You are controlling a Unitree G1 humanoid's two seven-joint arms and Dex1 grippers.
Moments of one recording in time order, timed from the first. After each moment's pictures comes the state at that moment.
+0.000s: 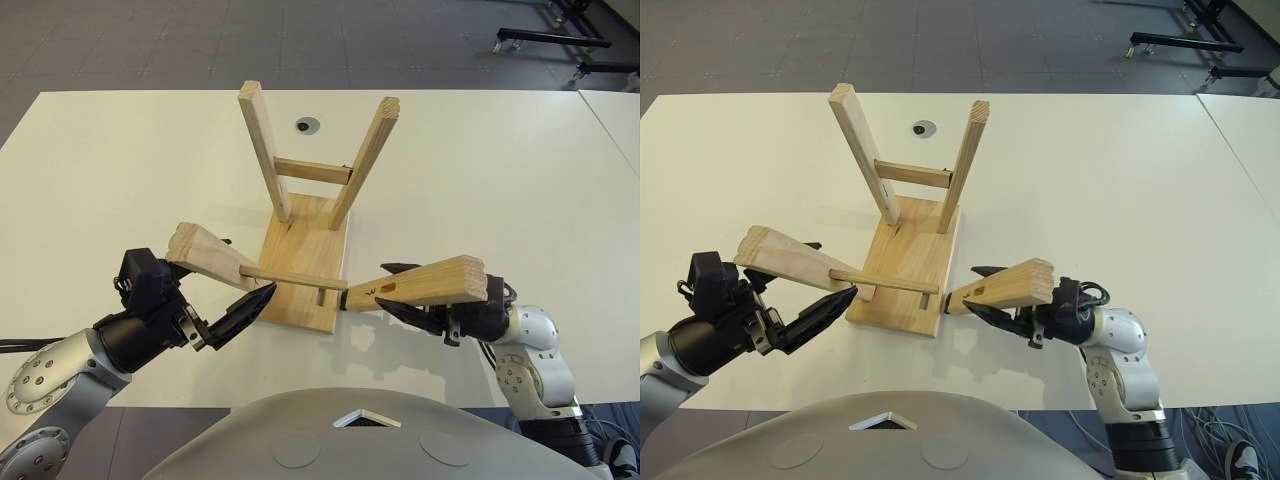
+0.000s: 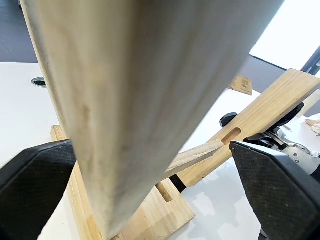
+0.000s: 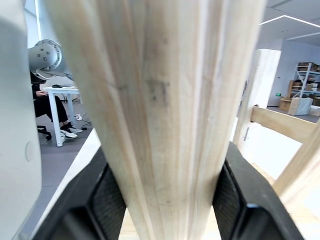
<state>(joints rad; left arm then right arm) 0.66 0.68 0.35 -0.96 -1.05 0.57 -0.51 0.34 -0.43 -0.01 -0.27 0.65 -0.19 1.26</state>
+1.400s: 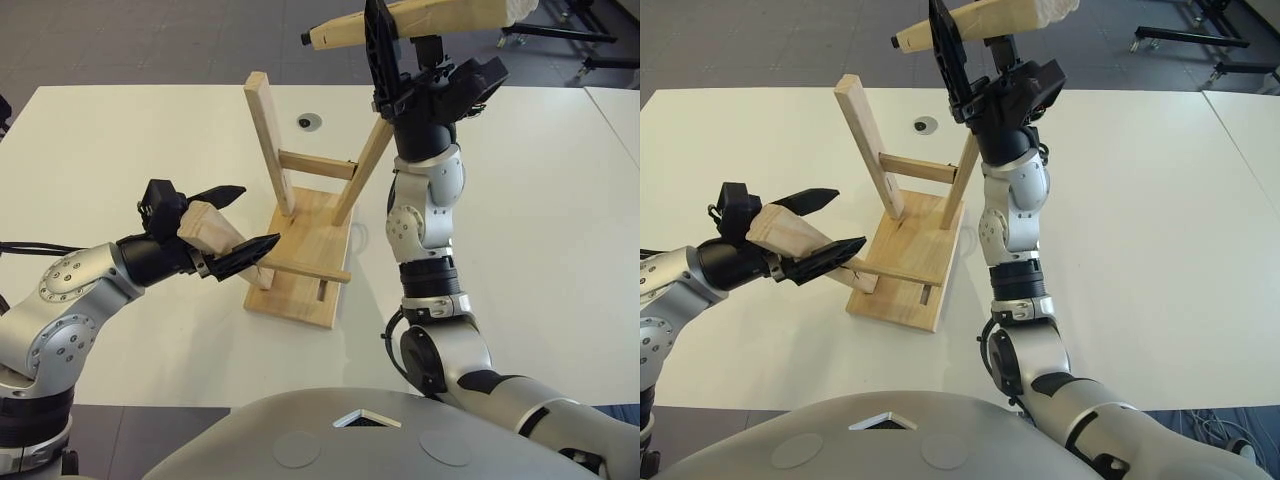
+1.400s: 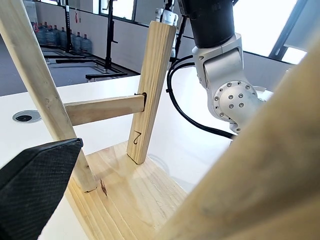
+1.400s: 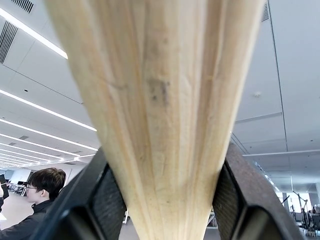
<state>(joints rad) 0.14 0.72 0.17 -0.59 -0.91 0.60 -0.71 -0.54 0.12 -0.02 0.20 0.35 -0.59 0.57</state>
